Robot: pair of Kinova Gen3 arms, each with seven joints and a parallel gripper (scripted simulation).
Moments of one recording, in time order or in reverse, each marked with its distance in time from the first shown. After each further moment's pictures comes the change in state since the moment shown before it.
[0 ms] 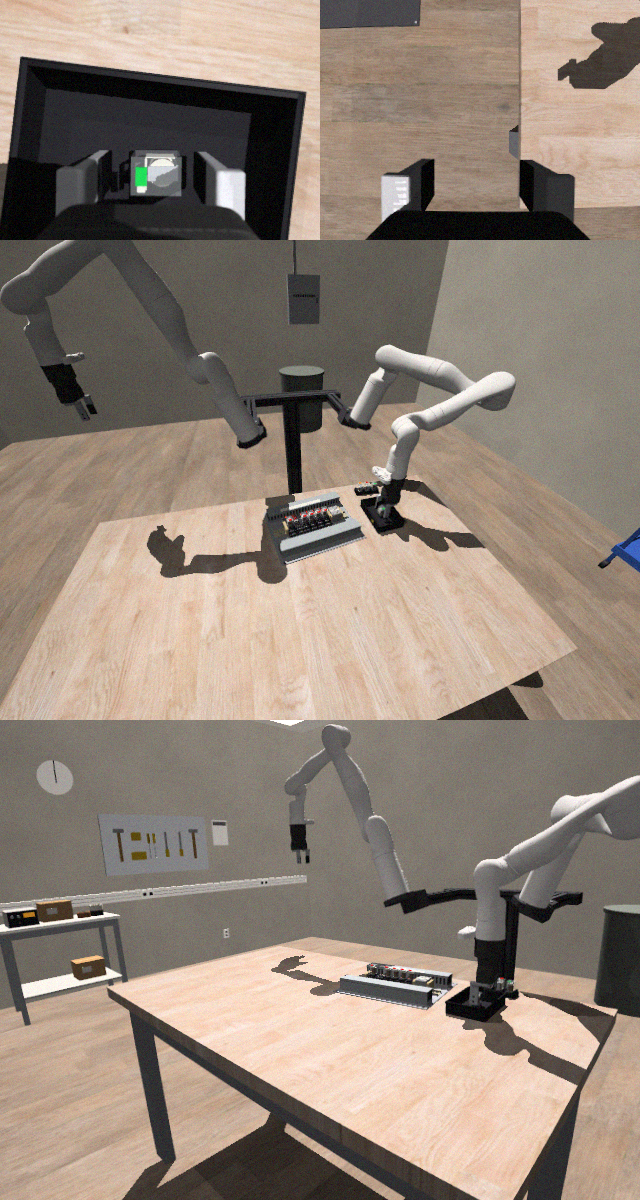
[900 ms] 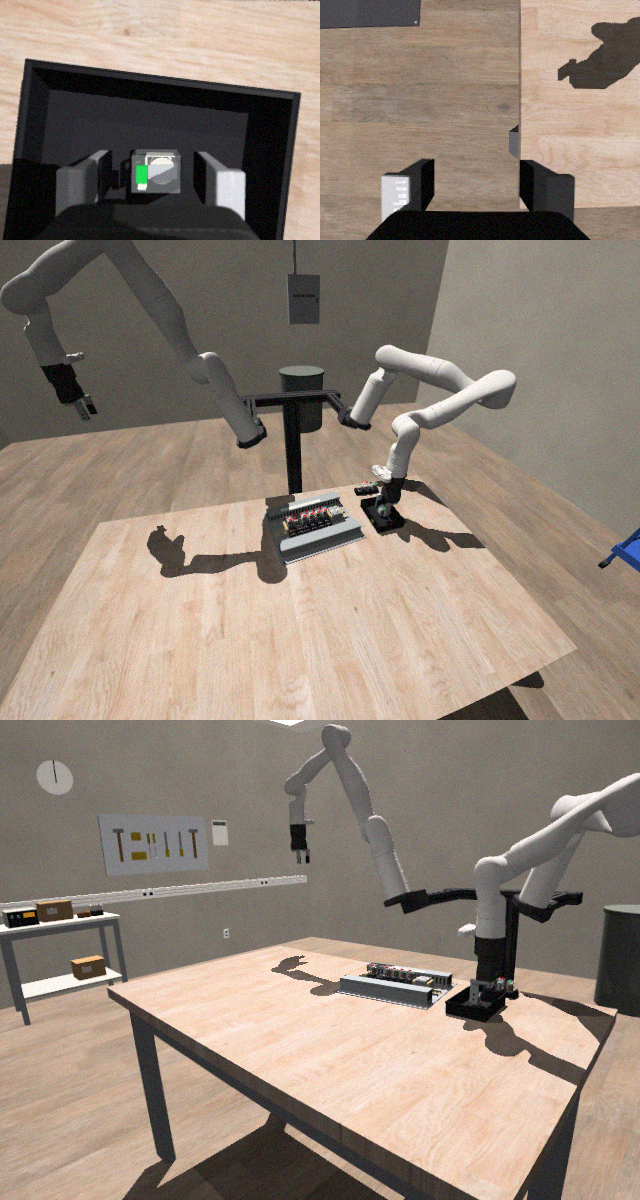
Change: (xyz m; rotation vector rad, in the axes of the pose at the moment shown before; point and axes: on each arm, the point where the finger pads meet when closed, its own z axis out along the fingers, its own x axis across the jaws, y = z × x) left arm 0.000 0.000 -0.006 0.000 0.000 0.000; right arm 0.000 0.000 0.000 0.000 0.000 0.000
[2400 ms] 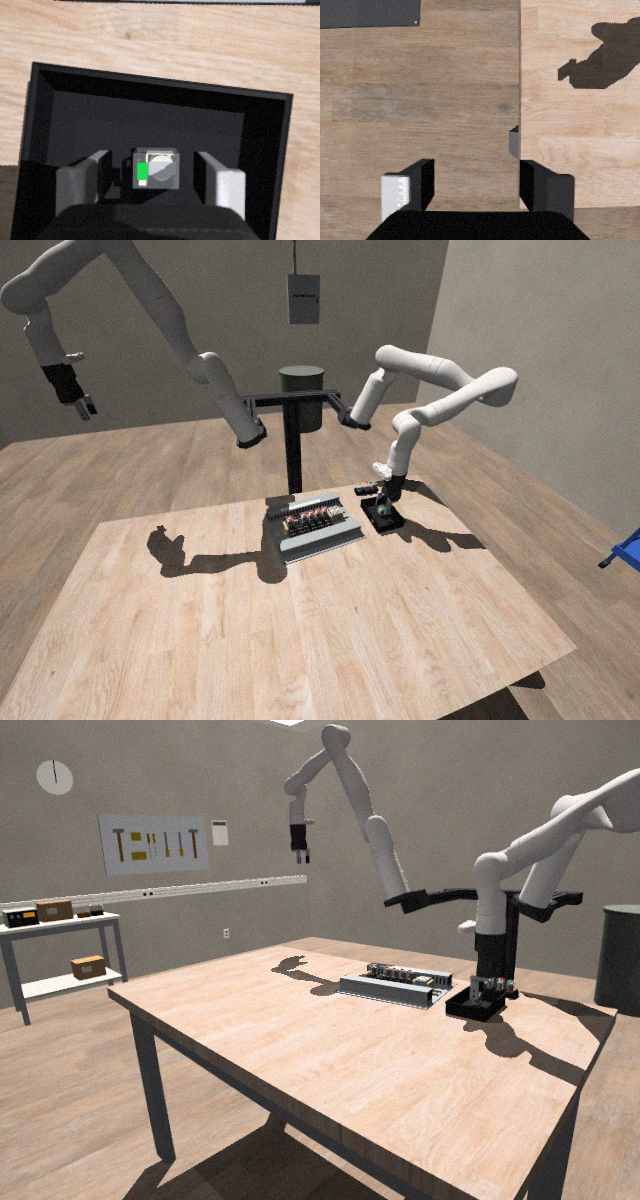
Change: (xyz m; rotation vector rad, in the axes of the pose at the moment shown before) left arm 0.000 0.000 -0.010 0.000 0.000 0.000; right arm 0.000 0.000 0.000 0.000 0.000 0.000
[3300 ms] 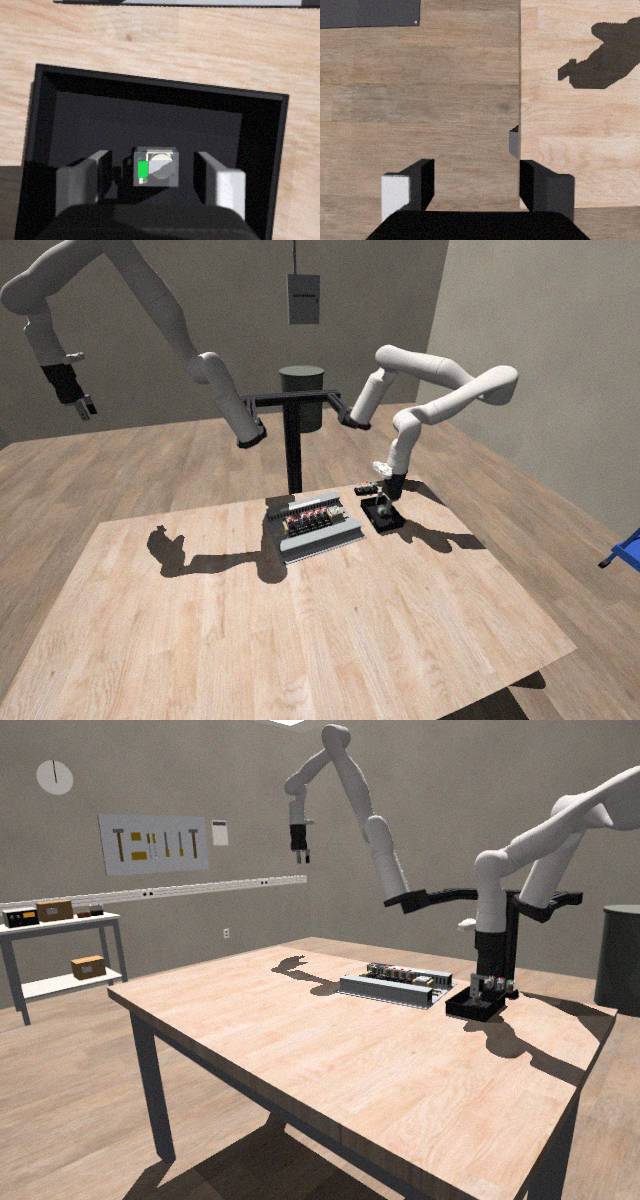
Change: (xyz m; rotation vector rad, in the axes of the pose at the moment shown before) left arm 0.000 0.000 -0.006 0.000 0.000 0.000; right arm 0.000 0.000 0.000 0.000 0.000 0.000
